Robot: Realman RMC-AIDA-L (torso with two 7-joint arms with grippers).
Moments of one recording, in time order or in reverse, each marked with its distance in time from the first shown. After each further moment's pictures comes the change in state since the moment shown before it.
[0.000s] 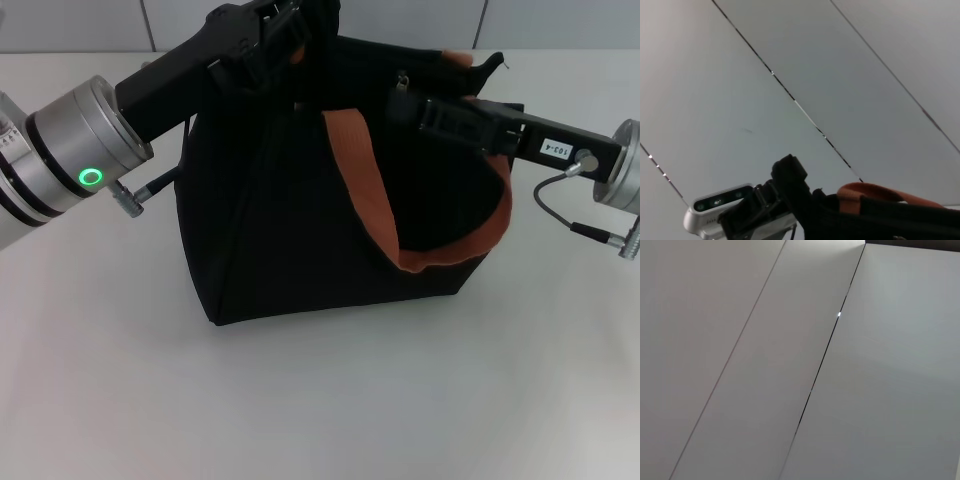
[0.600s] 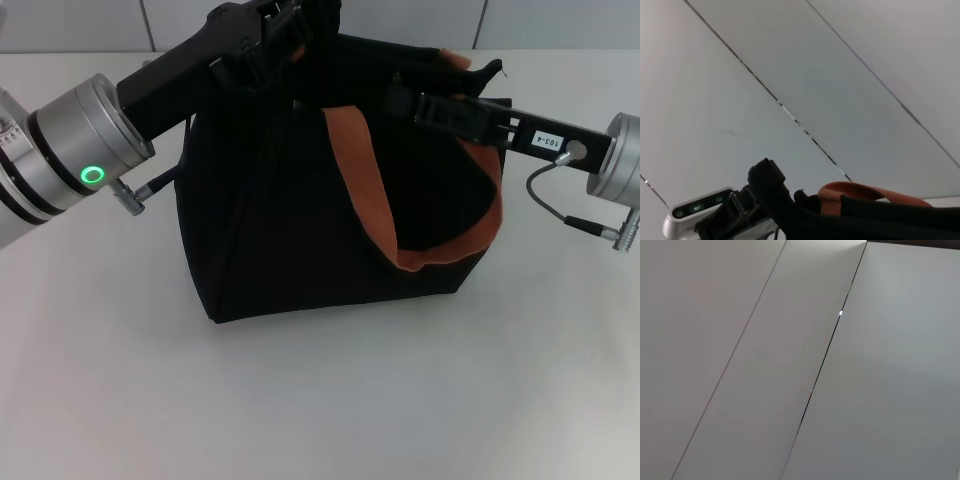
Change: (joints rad) left arm -0.003 0.000 0.000 0.000 0.000 -0.008 0.002; right arm 0.016 0.004 -0.006 -0.005 0.001 0.047 0.049
